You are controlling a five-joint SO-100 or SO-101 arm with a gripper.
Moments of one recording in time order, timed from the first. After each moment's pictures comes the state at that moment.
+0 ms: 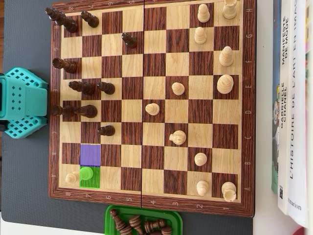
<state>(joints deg) -0.8 190.8 179.9 -50.7 85.0</state>
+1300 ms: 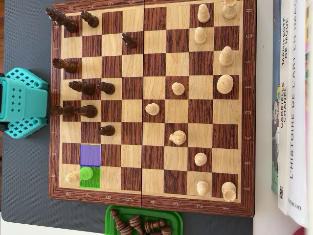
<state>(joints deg) 1.8 192.3 179.9 -103.2 85.0</state>
